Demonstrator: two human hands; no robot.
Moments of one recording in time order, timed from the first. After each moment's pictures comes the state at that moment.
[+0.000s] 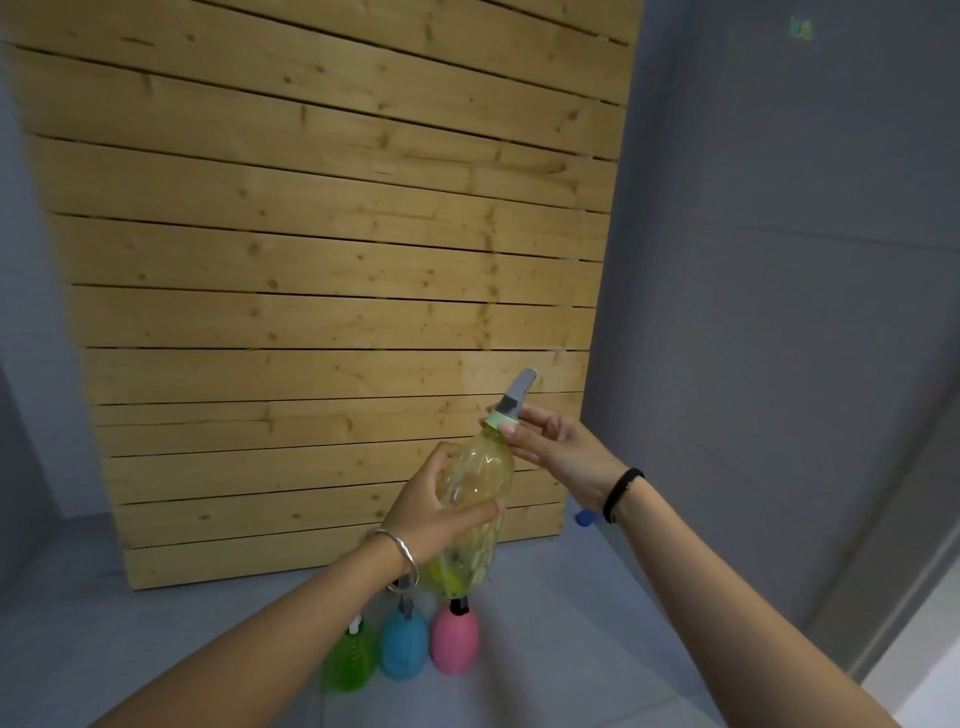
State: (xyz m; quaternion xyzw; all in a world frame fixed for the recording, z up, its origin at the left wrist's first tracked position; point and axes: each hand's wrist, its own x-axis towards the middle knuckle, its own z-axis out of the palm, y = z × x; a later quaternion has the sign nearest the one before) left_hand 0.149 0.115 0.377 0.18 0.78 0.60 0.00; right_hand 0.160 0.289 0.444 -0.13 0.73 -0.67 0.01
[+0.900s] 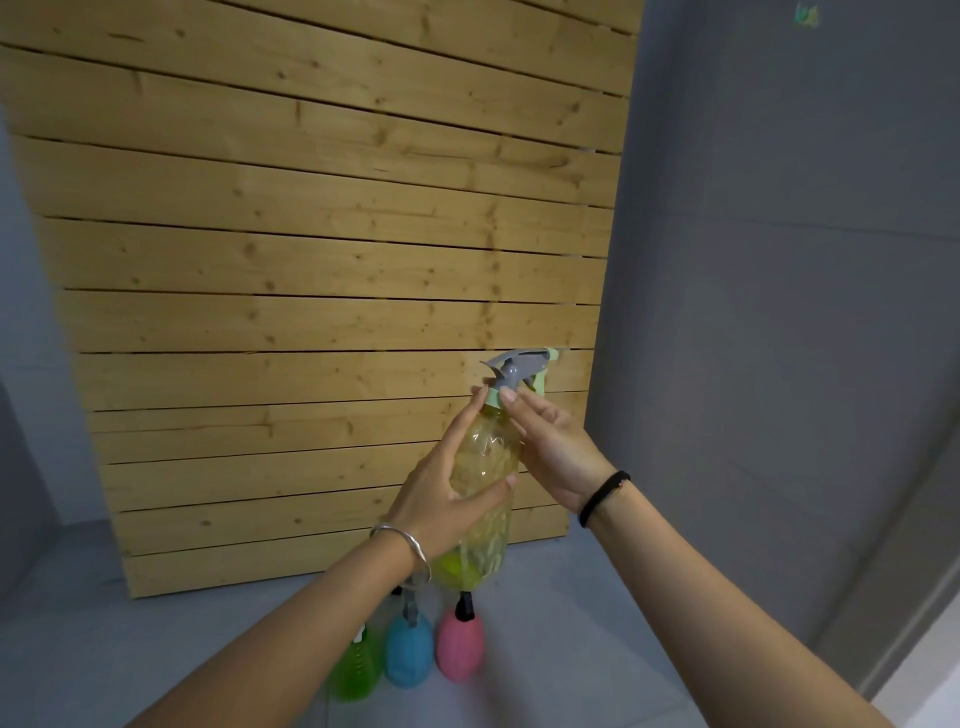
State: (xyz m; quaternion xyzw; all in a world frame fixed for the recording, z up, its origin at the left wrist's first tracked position) left_hand 0.149 0.121 0.401 0.29 0.78 0.55 -0.08; right_hand 0.149 0.264 0.449 -0.11 0.61 -0.78 -0.01
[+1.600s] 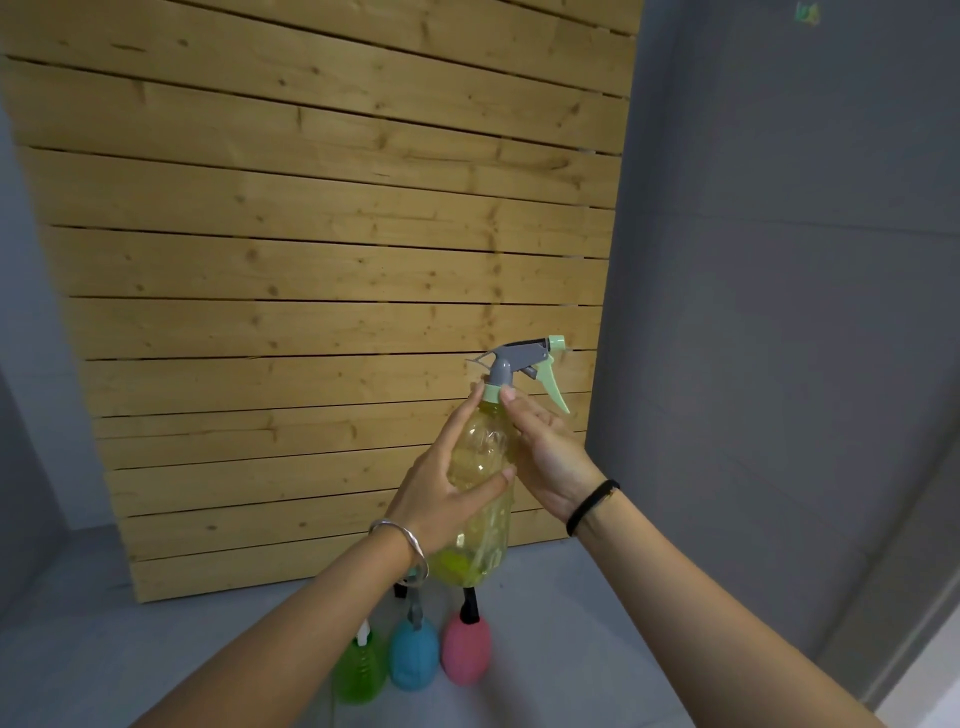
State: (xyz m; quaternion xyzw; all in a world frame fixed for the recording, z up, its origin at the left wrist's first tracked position) left_hand 0.146 0.118 0.407 0.29 0.77 0.57 -0.08; right_hand 0.146 0.253 0.444 -0.06 0.54 -0.84 -0.02
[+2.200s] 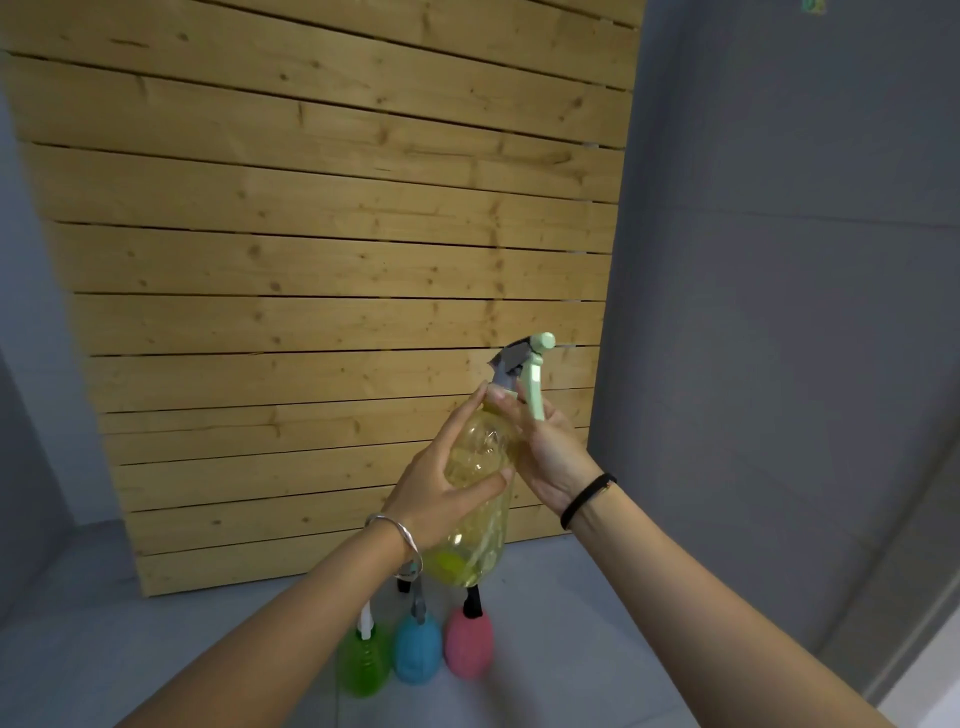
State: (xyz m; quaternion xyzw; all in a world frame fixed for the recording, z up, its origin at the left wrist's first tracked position) left_hand 0.145 0.113 0.406 0.29 0.77 0.57 -0.06; right_hand 0.144 0.250 0.445 -0.06 0.50 -0.86 -0.02
